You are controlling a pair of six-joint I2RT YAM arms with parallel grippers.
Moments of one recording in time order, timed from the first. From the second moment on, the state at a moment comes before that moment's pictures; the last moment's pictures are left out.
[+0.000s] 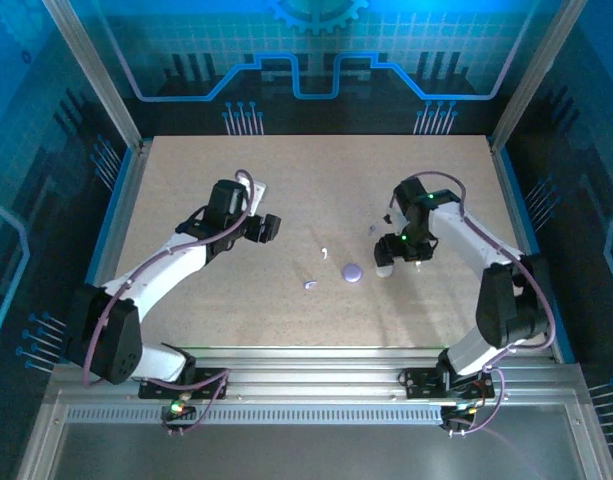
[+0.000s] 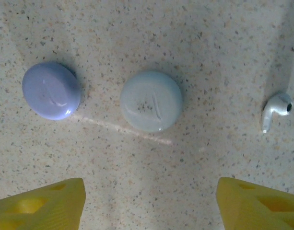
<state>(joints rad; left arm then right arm) -0.35 1.40 0.96 -0.28 0.00 -0.01 0.27 1.61 1.20 -1.08 -0.14 0.09</state>
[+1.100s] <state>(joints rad) -0.36 1.46 1.00 -0.32 -0.04 -0.01 0.31 1.95 1.34 -1.10 -0.08 0.09</state>
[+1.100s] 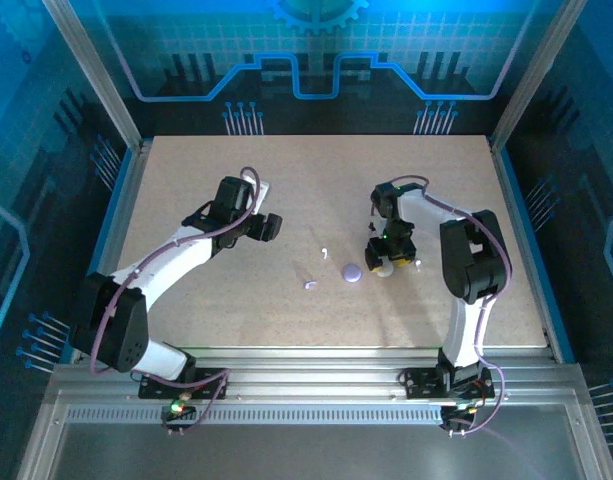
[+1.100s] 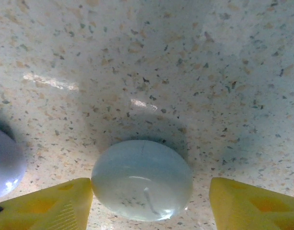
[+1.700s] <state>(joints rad) -0.37 1.47 1.00 -0.34 -0.06 -0.01 0.32 1.97 1.32 -1.08 -0.06 0.12</state>
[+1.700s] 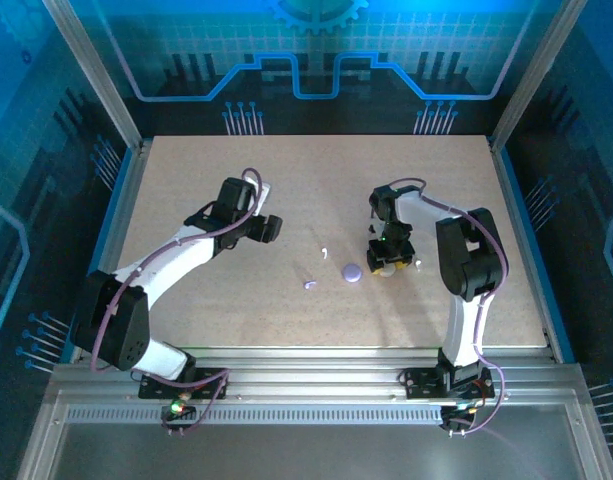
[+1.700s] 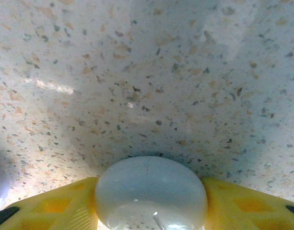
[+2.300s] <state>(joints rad) -0.45 1.46 1.09 -0.38 0.09 -0.13 0.44 1.43 1.13 -0.85 -0.02 0.09</state>
